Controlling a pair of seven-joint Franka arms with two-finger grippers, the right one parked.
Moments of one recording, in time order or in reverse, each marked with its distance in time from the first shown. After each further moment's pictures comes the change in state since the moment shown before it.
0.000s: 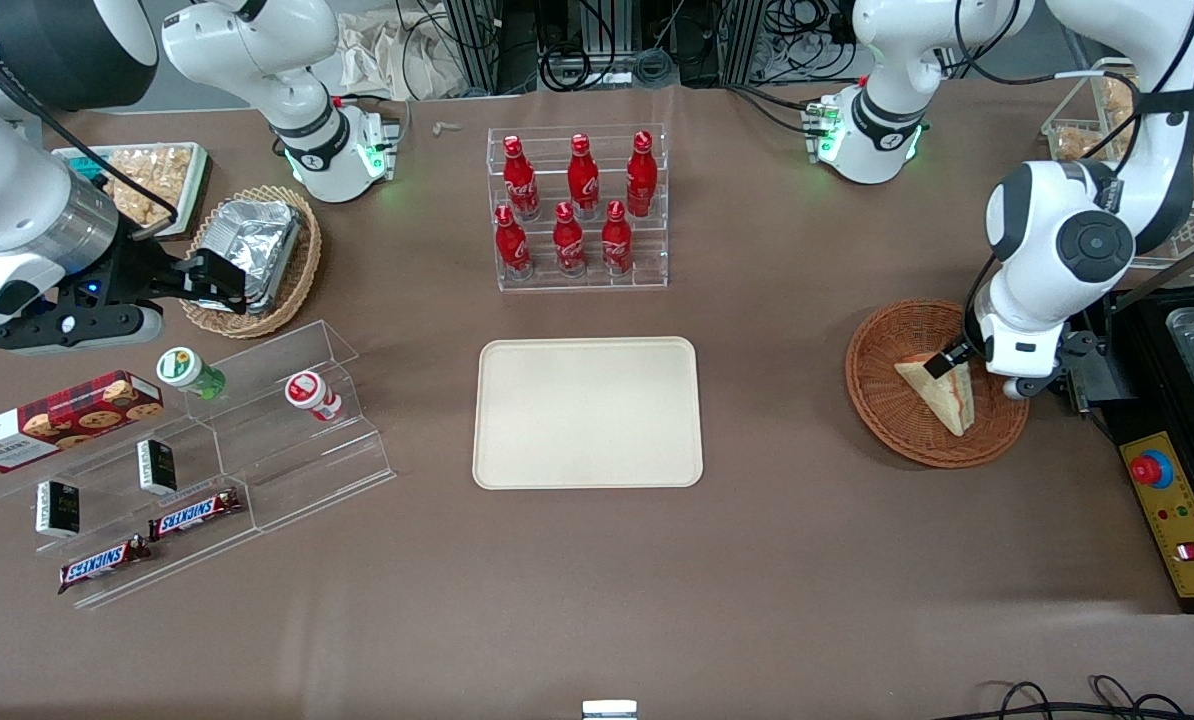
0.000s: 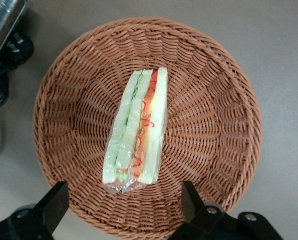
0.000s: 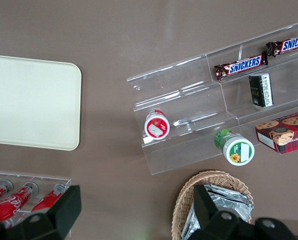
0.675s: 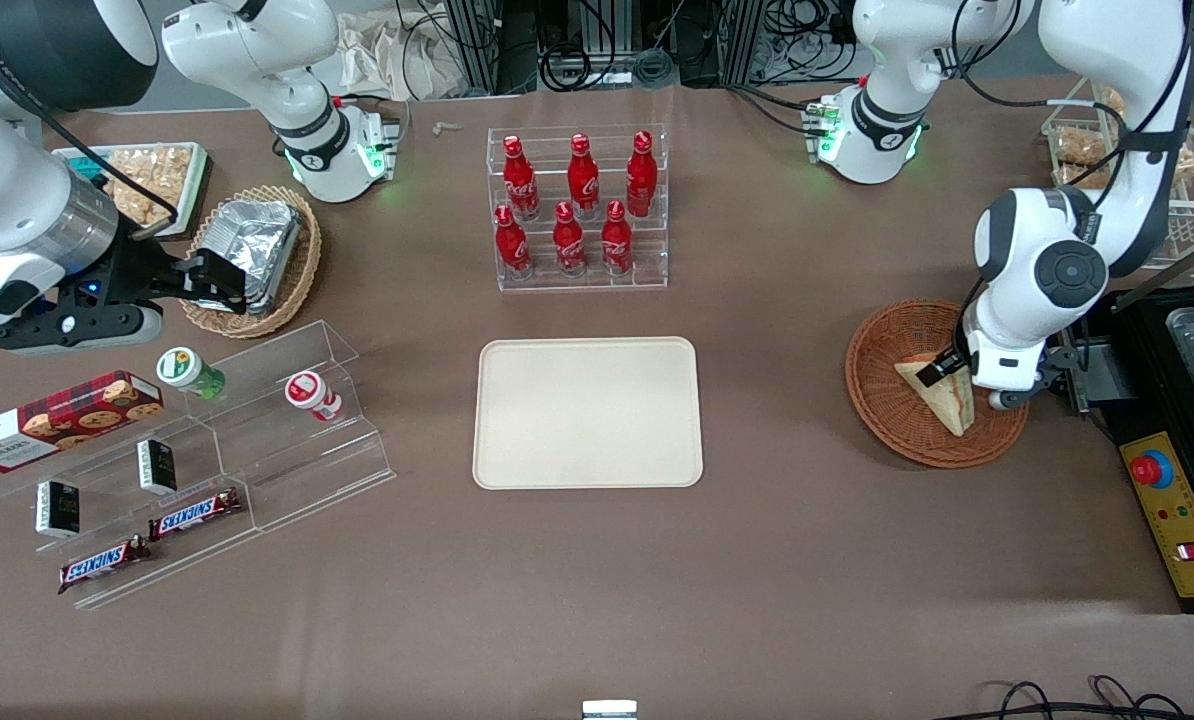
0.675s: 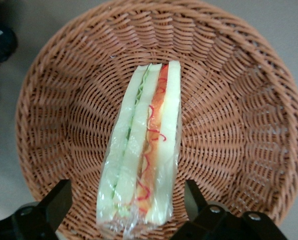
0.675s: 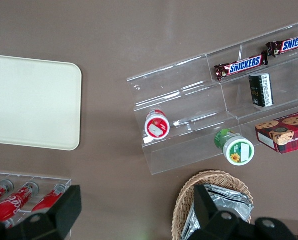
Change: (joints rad) arm 0.022 0.097 0.008 -0.041 0.042 0.117 0.000
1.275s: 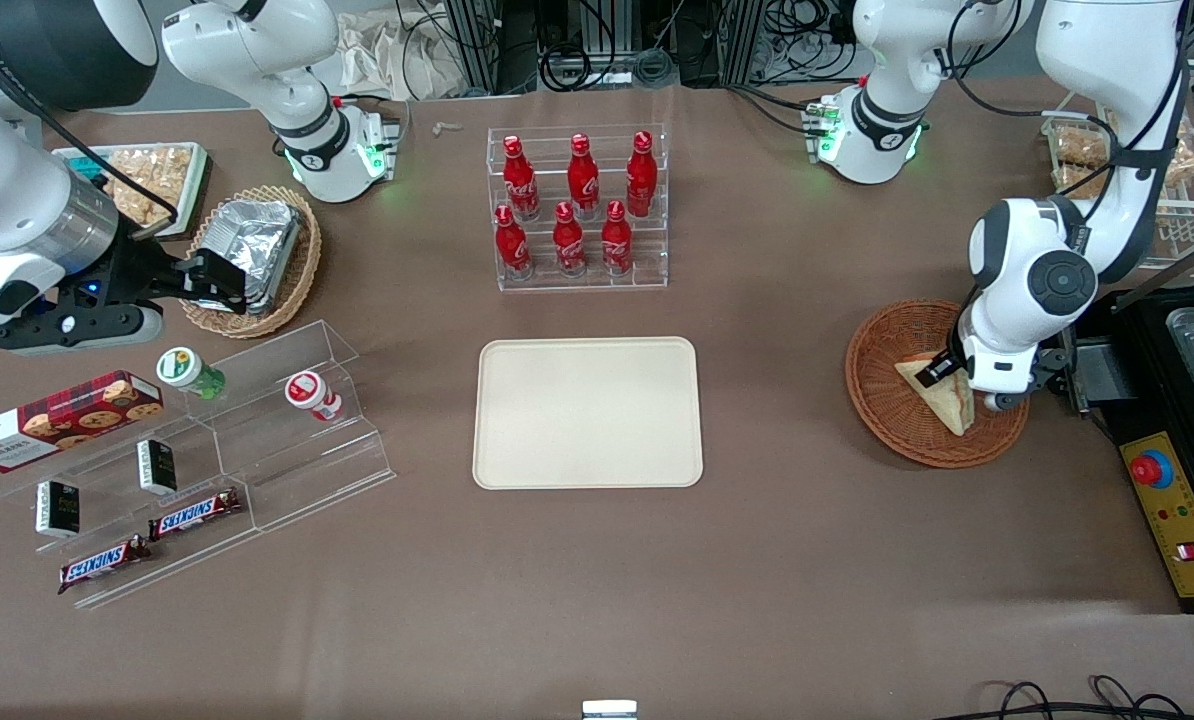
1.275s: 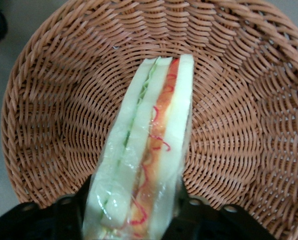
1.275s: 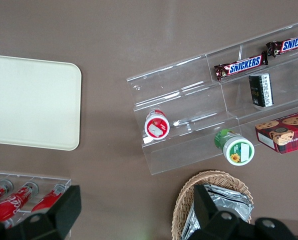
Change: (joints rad) arm 0.012 0.032 0.000 -0.007 0.001 0.037 -0.040
